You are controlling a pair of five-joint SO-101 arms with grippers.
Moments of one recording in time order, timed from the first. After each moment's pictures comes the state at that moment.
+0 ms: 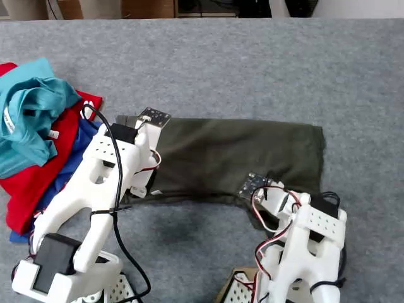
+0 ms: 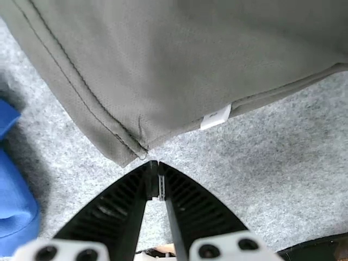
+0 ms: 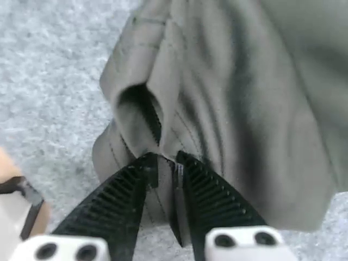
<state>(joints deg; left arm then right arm) 13.2 -12.9 33.4 80.3 -13.9 23.8 -43.2 78.4 58.2 79.1</state>
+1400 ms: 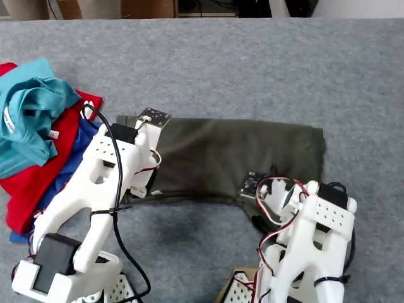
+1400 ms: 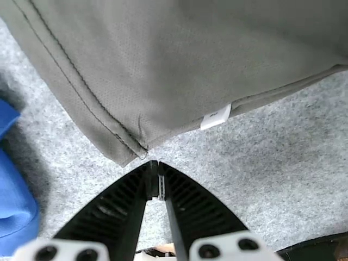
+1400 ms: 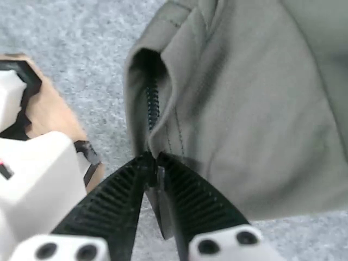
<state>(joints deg) 13.2 -12.9 33.4 80.3 -13.9 23.8 -42.5 68.8 77.0 81.1</state>
